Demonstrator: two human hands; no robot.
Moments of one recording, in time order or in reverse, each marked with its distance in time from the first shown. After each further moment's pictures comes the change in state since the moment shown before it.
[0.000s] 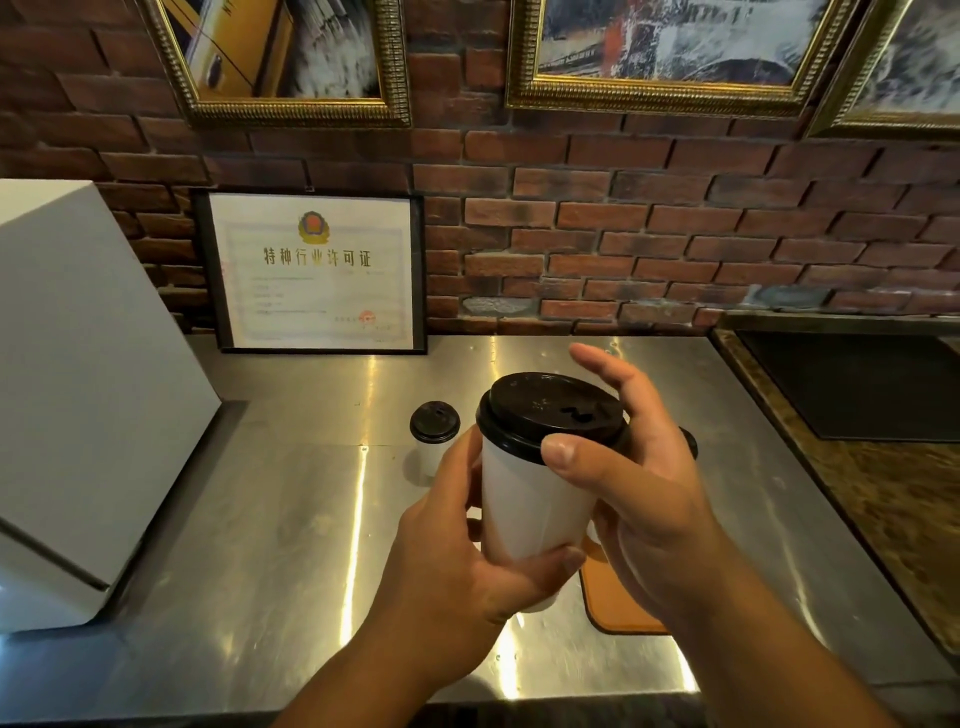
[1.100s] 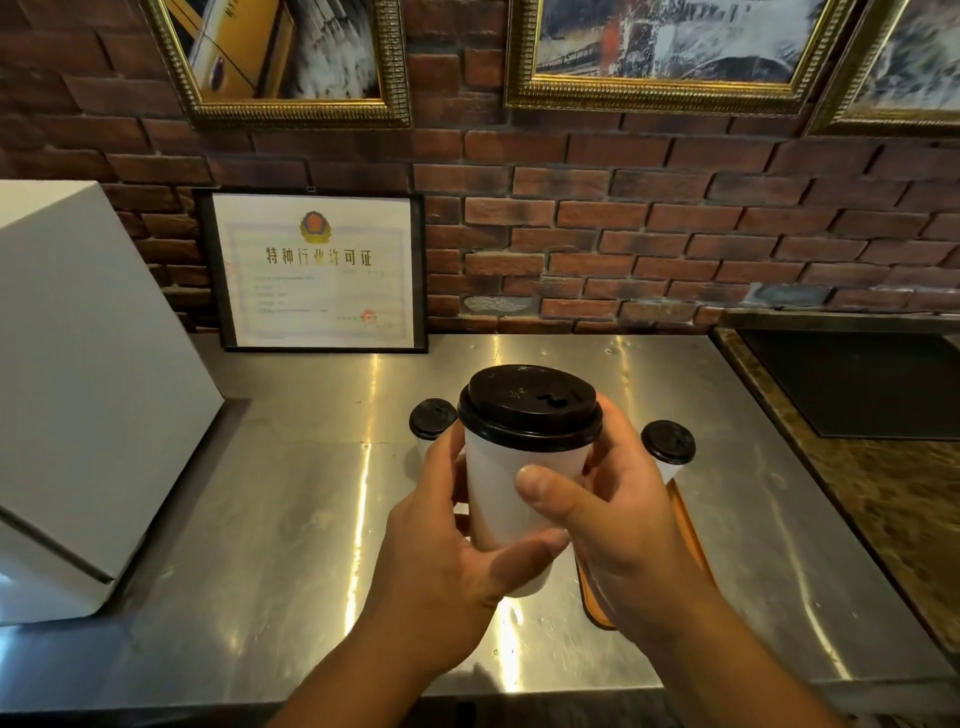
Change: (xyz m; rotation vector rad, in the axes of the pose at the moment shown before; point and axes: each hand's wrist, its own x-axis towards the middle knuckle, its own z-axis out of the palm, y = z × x) left_hand -0.003 -0.002 0.005 0.006 0.086 -0.039; right_hand -0.013 0.019 0.005 0.035 0.016 0.021
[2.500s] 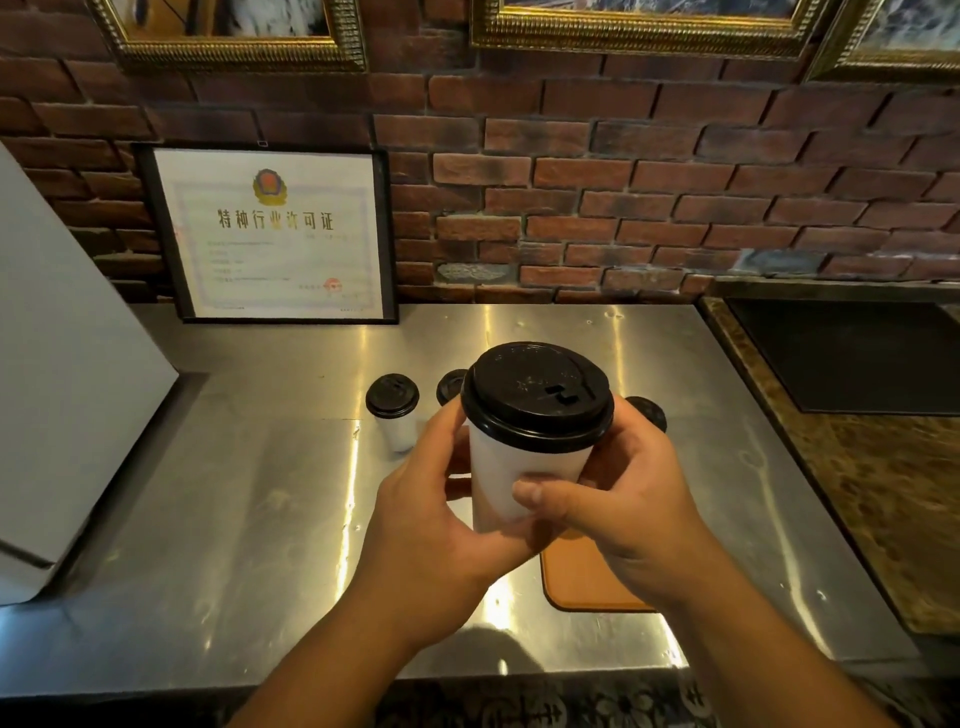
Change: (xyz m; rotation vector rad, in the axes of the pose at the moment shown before) left_hand 0.027 -0.005 0.061 0.030 -0.075 0.078; right_hand 0.020 0.014 -0.090 -0.156 -0.060 -0.075
